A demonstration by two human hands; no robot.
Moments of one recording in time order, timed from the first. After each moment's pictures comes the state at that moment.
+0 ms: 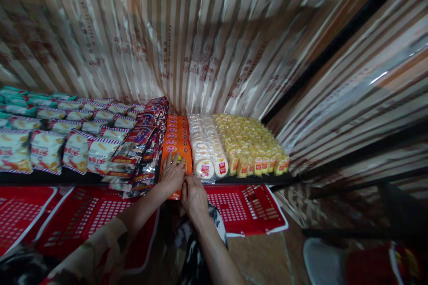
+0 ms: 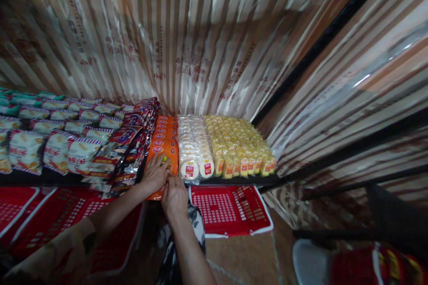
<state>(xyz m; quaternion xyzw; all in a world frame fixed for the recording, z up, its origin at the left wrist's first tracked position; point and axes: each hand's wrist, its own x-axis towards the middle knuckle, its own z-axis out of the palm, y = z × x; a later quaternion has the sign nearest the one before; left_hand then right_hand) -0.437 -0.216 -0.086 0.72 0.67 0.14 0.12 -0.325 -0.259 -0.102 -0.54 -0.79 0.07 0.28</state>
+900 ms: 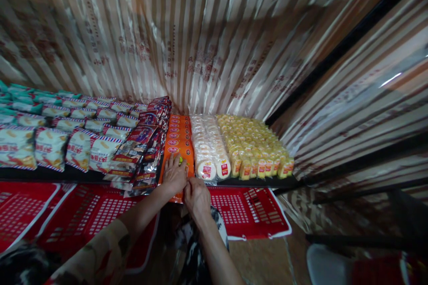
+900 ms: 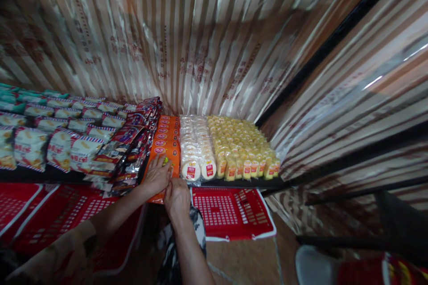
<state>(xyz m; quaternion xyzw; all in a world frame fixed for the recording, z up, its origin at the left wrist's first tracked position) -0.431 -0.218 -0.089 0.71 0.68 0.16 0.11 -0.322 -0.257 -0.100 -0.57 -0.77 0.08 0.28</state>
